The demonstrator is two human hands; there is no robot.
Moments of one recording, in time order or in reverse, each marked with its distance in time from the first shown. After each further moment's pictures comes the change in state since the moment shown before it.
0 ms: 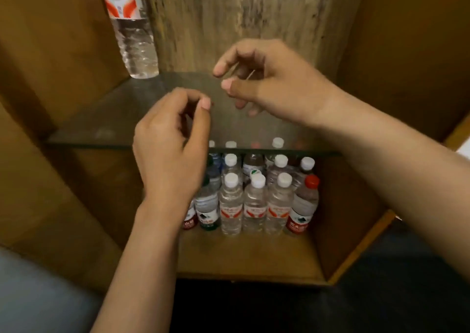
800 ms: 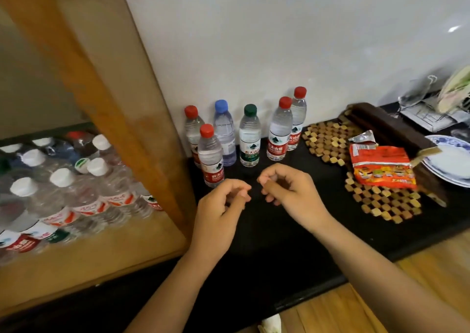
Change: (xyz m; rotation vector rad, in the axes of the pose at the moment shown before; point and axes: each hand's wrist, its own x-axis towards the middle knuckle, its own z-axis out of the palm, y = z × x) left_hand -0.196 0.172 0.268 -0.488 -0.891 -0.460; right_hand -0.326 0.262 -0.109 0.250 0.346 0.651
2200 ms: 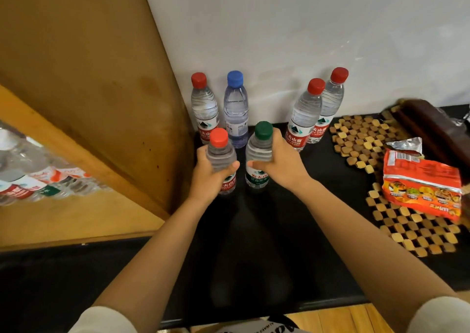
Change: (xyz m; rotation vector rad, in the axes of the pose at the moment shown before) left_hand 0.089 -0.096 0.032 -0.215 0.265 -0.368; right_hand 0.117 0.086 0.010 -0.359 -0.180 -0.005
